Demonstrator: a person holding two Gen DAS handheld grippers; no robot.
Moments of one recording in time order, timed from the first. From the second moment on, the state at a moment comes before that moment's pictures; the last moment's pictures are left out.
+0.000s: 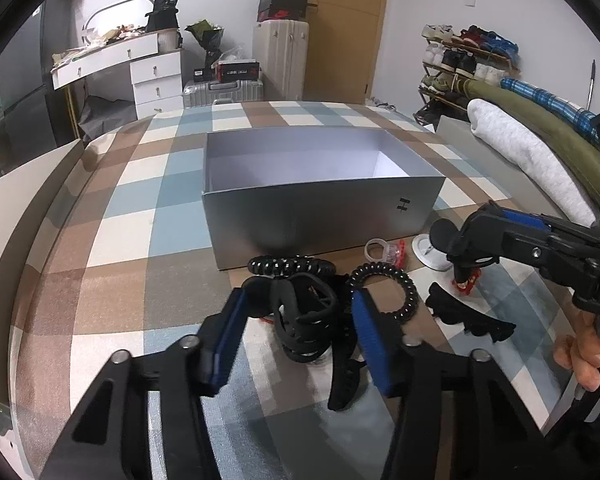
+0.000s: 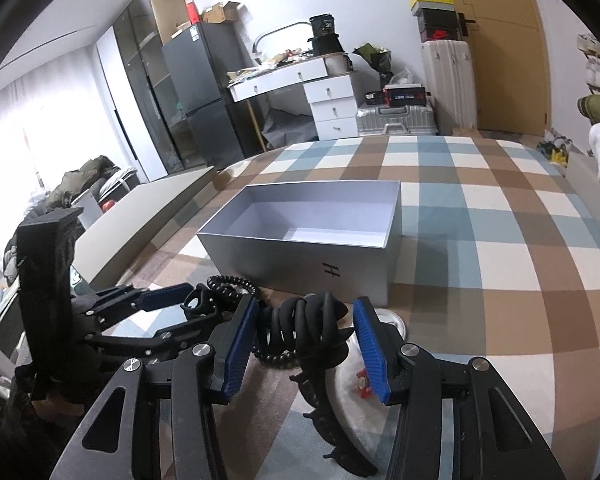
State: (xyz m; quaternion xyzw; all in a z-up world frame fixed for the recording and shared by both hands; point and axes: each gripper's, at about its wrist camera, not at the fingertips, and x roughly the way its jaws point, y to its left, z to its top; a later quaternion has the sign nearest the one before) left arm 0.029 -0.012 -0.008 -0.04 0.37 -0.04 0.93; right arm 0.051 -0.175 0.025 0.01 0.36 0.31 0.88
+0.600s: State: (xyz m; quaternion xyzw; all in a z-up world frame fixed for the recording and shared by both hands) left arm 0.011 -0.005 0.009 -0.05 0.32 -0.04 0.94; right arm 0.047 -0.181 0.029 0.02 0.35 0.32 0.88
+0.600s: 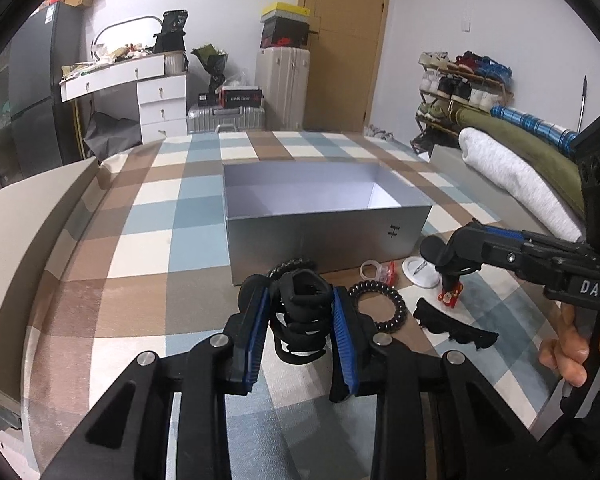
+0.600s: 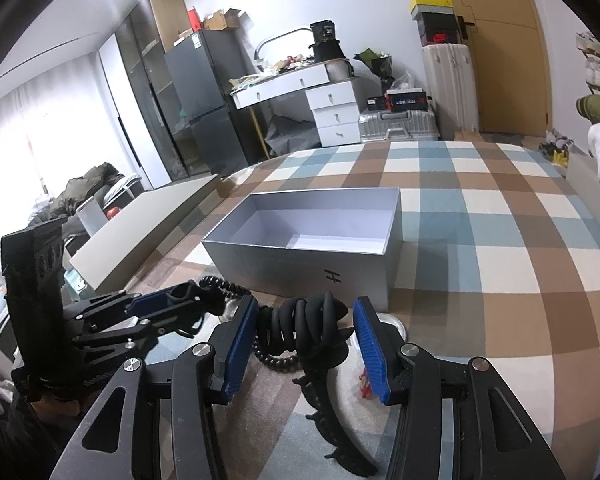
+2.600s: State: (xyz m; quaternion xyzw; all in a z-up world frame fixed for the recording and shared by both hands) left arm 0.073 0.007 0.041 -0.08 0.27 -0.04 0.96; right arm 0.116 -0.169 0.048 0.10 0.34 0.34 0.87
